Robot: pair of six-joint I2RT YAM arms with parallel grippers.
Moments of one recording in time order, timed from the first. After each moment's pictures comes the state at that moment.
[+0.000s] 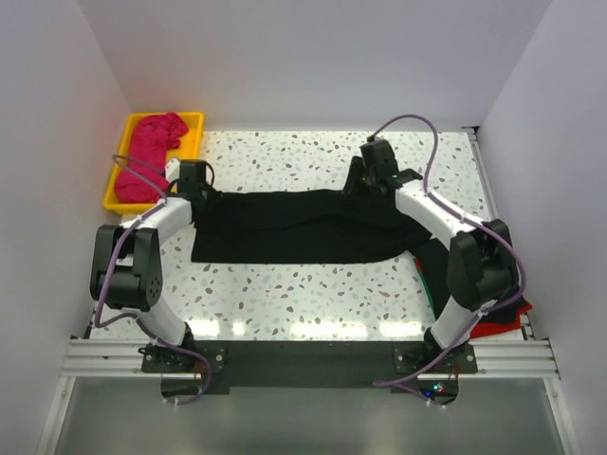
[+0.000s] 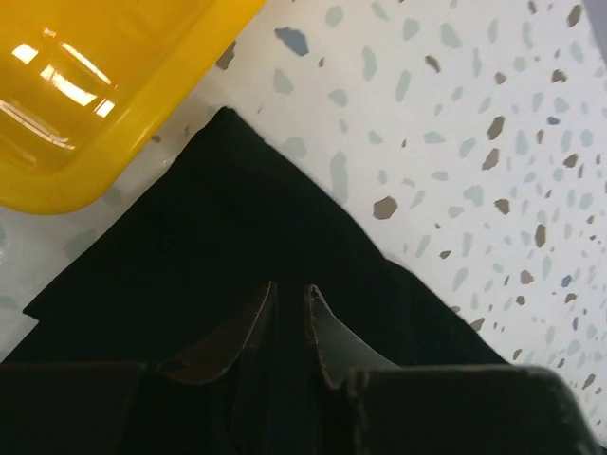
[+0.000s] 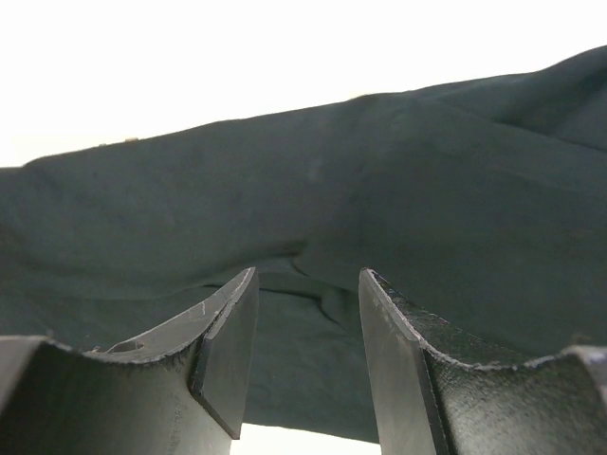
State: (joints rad) left arm -0.08 1.66 1.00 -0.11 -0.21 -0.92; right arm 0.39 1.70 1.30 -0.38 0.09 0.58
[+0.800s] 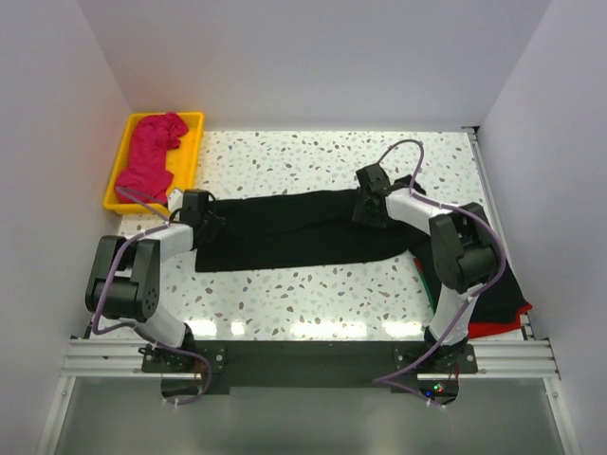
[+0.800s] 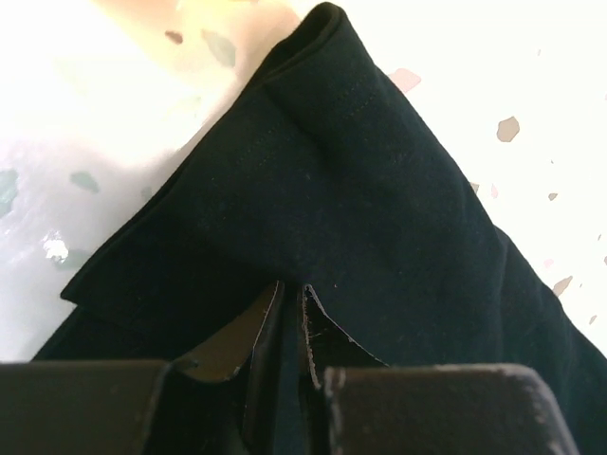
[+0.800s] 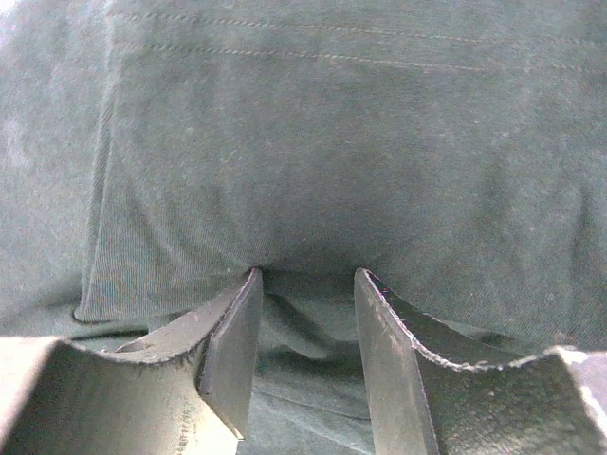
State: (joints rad) left arm -0.10 1.60 0.71 0.01 -0.19 -1.00; right arm 0.38 1.86 1.19 -0.41 0.24 0.59
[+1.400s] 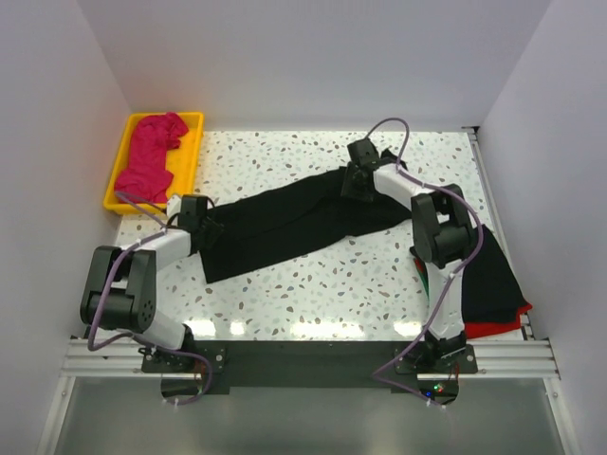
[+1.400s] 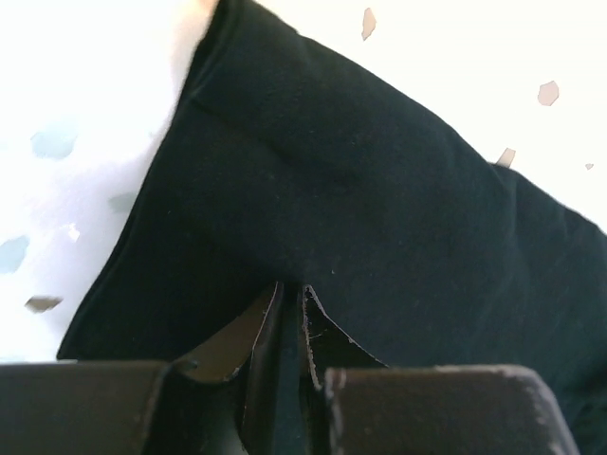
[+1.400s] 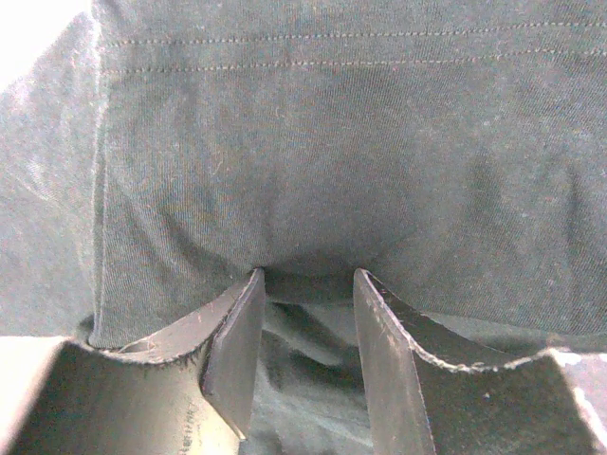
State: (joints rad) left arm -0.10 1.53 0.67 -0.06 -0.18 -0.99; right arm 0.36 2.12 1.57 -0.47 0.16 0.54
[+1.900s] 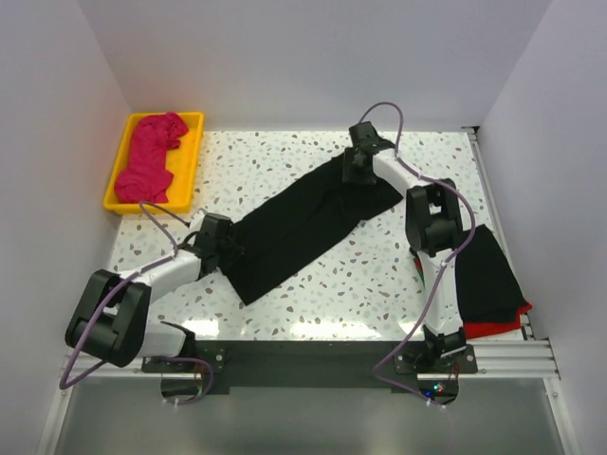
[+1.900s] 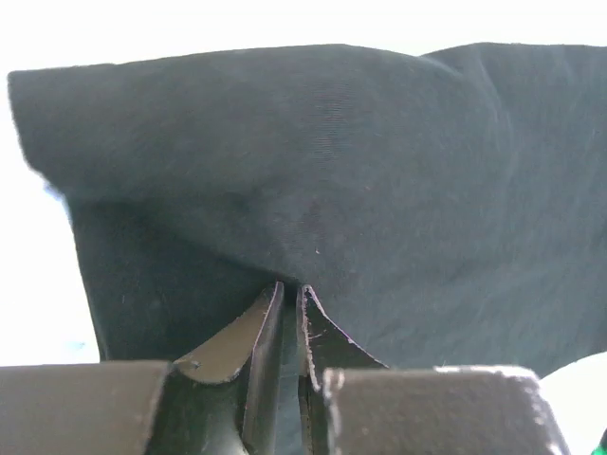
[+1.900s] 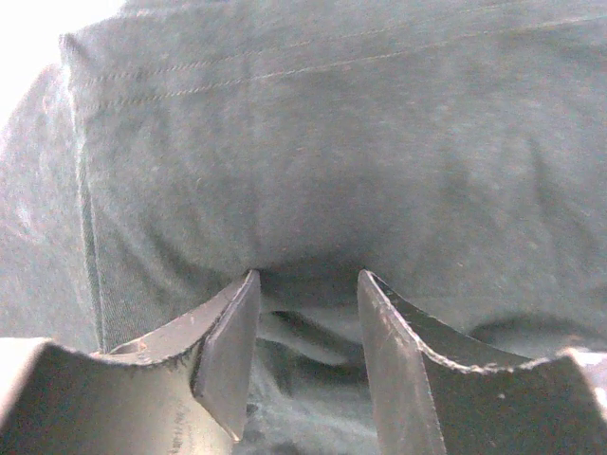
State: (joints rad) left arm -0.30 1.35 0.52 -0.11 -0.16 -1.04; right arm 0.32 2.30 1.88 -0.58 0.14 0.36
